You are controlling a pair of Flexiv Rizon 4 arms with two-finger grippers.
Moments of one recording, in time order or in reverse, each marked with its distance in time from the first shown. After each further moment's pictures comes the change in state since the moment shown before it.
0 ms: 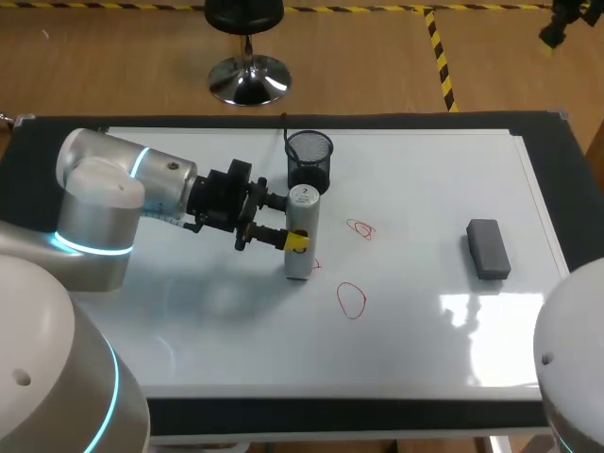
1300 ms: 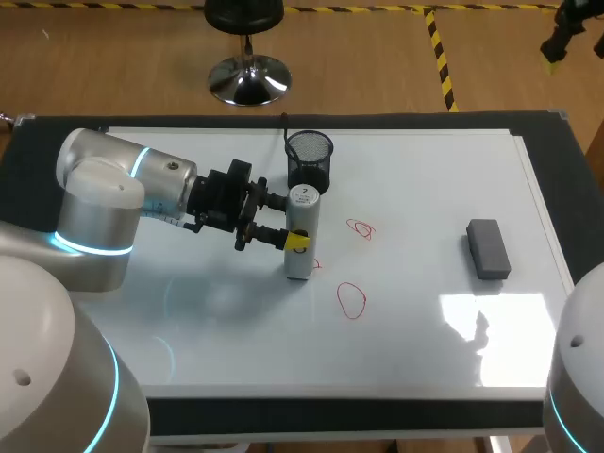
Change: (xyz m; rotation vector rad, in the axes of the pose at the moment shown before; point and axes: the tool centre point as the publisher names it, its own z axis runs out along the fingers) left arm 0.000 0.000 0.000 0.000 0.000 0.000; right arm 0.040 -0.041 -0.005 0.045 0.093 0.282
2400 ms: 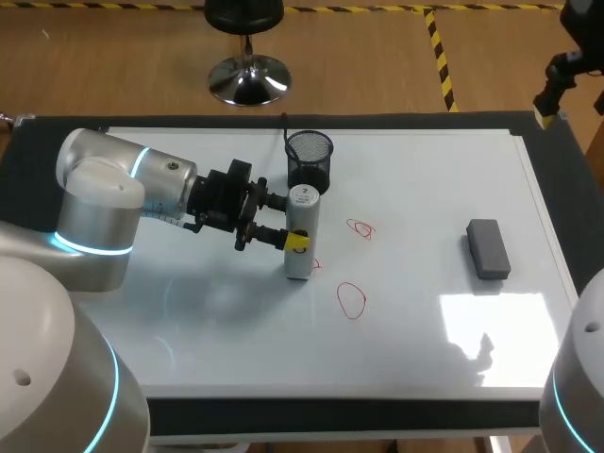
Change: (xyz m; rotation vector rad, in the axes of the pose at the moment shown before) left arm 0.000 0.000 0.000 0.000 0.000 0.000; right arm 0.040 -0.064 0.017 0.072 -0.016 0.085
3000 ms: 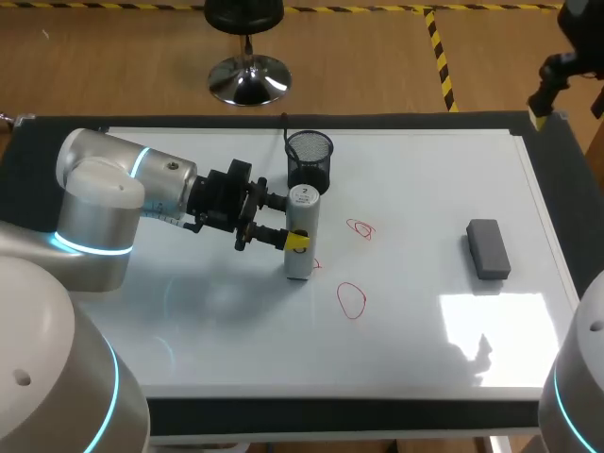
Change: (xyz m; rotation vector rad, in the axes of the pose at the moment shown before) left arm 0.000 0.000 0.000 0.000 0.000 0.000; right arm 0.009 -0.001 0.005 -0.006 -0.010 0.086
